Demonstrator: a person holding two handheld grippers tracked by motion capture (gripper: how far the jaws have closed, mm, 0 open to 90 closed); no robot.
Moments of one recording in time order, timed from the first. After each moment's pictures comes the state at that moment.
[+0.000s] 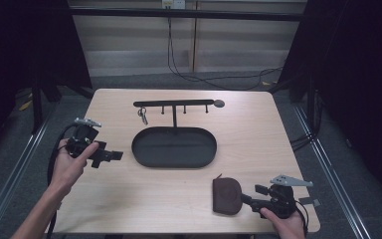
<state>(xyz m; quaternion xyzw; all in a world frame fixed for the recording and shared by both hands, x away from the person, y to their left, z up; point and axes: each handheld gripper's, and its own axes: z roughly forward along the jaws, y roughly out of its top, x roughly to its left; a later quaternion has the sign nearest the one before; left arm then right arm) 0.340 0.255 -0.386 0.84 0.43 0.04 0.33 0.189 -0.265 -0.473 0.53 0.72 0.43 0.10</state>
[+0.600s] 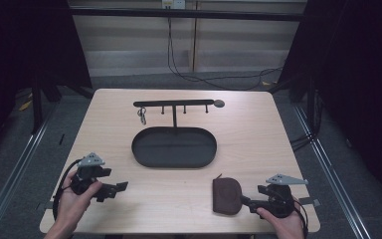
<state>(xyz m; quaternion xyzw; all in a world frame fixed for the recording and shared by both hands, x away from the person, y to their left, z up) 0.263 0.245 -0.437 0.84 0.39 0.08 0.37 0.189 -0.257 -0.465 0.54 0.74 0.37 0.12</state>
